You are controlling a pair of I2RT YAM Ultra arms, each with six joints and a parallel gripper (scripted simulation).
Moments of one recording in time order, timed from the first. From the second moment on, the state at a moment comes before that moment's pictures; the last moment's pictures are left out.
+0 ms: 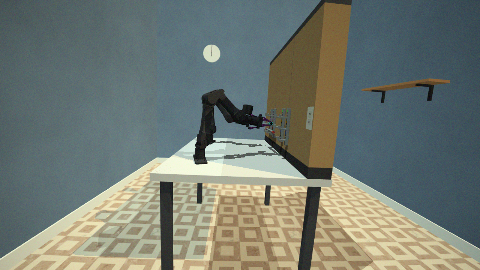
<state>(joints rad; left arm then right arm) -0.12 1.46 0.58 0.84 -0.27 1.58 0.29 1.69 1.00 0.52 0.55 -1.61</state>
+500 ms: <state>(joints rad) -0.12 1.46 0.58 0.84 -0.27 1.58 0.35 1.74 1.07 0.52 0.61 -1.61</state>
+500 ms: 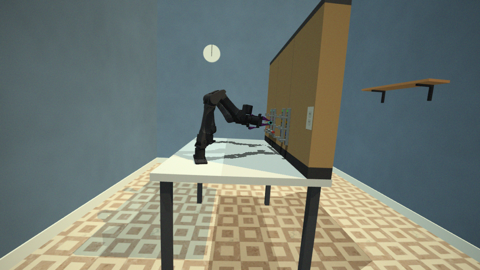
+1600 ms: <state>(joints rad) -0.12 1.46 0.58 0.84 -0.27 1.58 0.36 1.78 1.10 0.52 0.62 -1.61</state>
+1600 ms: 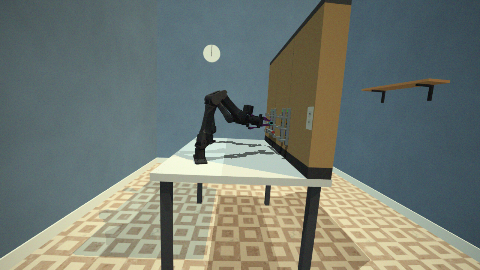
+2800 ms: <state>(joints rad) -0.17 1.46 0.58 0.84 -0.31 1.58 0.34 1.78 1.11 0.52 0.60 -1.61</state>
